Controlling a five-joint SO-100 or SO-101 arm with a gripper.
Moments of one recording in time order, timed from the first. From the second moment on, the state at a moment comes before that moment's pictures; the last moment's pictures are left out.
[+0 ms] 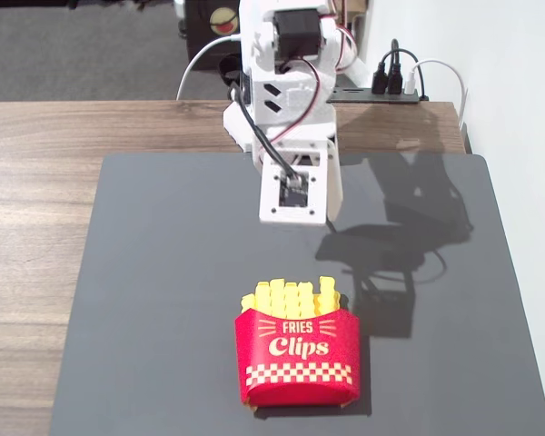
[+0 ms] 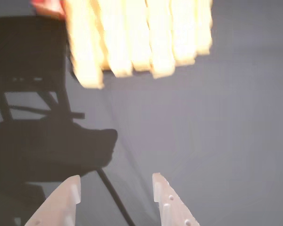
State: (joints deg) arm -6.4 118.9 124.1 69.8 -80.1
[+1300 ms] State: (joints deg) arm -10.5 87.5 102.2 59.6 -75.3
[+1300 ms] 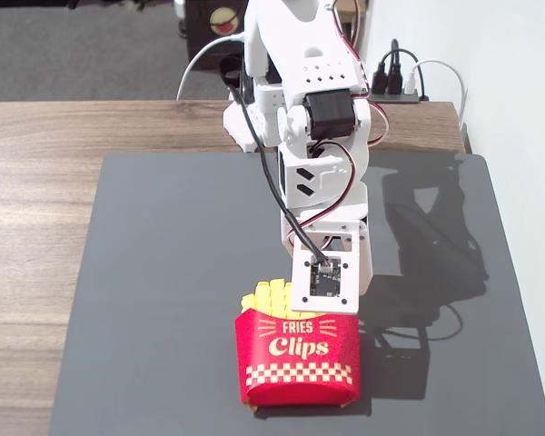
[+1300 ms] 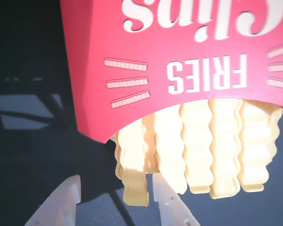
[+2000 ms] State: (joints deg) arm -11.1 85.1 102.2 57.7 -74.2
